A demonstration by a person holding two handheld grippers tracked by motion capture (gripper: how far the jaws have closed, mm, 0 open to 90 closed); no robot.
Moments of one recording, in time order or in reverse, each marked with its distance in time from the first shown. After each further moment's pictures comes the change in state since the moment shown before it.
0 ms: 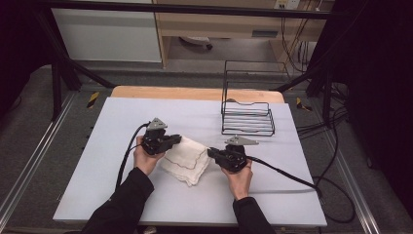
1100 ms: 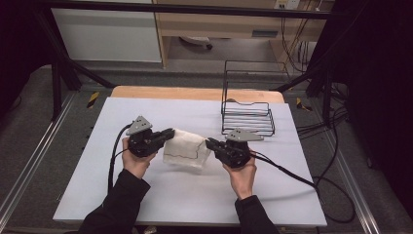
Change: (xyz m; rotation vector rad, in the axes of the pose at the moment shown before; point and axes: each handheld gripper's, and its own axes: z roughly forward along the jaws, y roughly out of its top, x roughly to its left) left arm -0.021 0.014 -0.057 -0.211 0.008 -0.002; right arm 0.033 0.042 -0.038 -0.114 0.009 -0.155
